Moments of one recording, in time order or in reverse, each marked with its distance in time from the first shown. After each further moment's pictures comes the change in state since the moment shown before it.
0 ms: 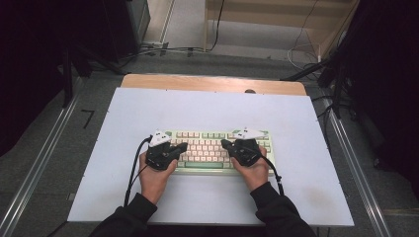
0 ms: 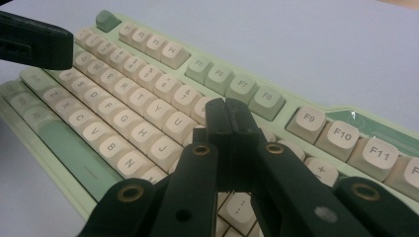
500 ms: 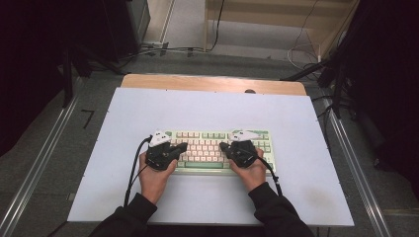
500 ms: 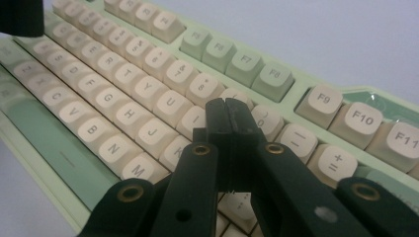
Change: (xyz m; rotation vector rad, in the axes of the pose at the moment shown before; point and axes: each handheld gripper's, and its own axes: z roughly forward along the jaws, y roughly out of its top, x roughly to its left) left arm 0.000 0.000 0.000 0.002 0.000 0.002; right arm 0.001 -0.008 0.015 0.060 -0.016 -0.020
